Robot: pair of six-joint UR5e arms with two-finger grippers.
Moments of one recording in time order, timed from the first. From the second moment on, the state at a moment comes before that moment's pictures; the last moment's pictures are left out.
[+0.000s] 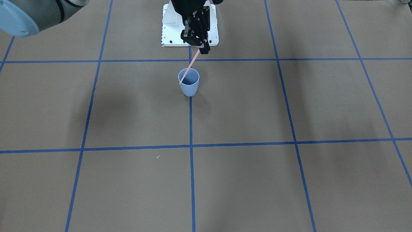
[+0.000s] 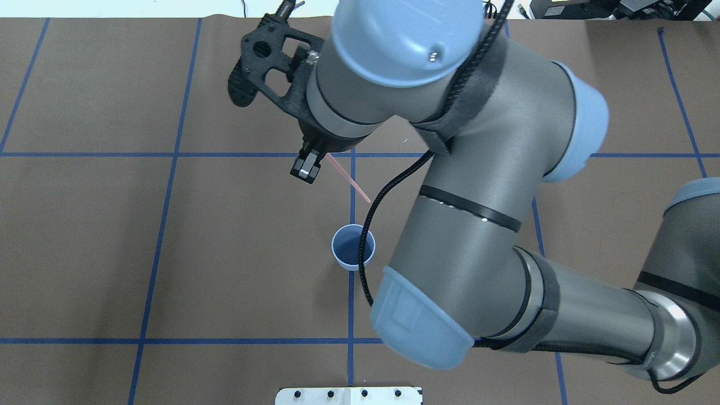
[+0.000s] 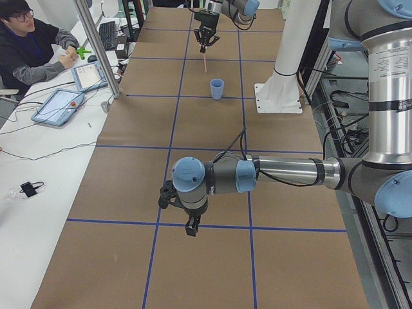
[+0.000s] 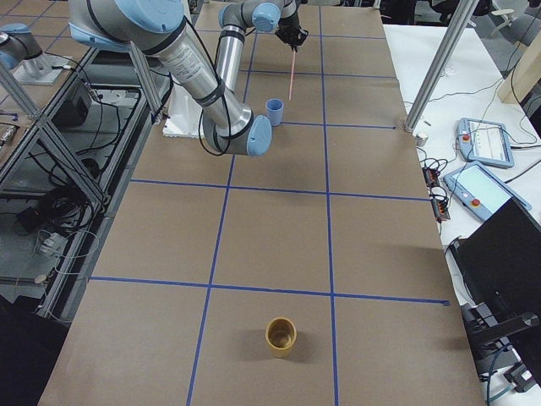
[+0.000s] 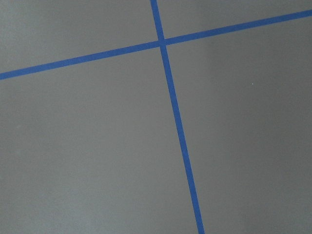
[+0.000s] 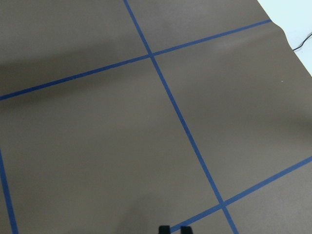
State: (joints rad) left arm -1.63 -1.43 -1.75 -1.43 -2.39 0.33; right arm 0.54 -0.57 1.91 -1.88 1.79 0.08
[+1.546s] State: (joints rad) left arm -1.63 -1.41 -1.74 -1.47 -2.39 0.33; right arm 0.37 -0.52 1.77 -1.90 1.64 0.09
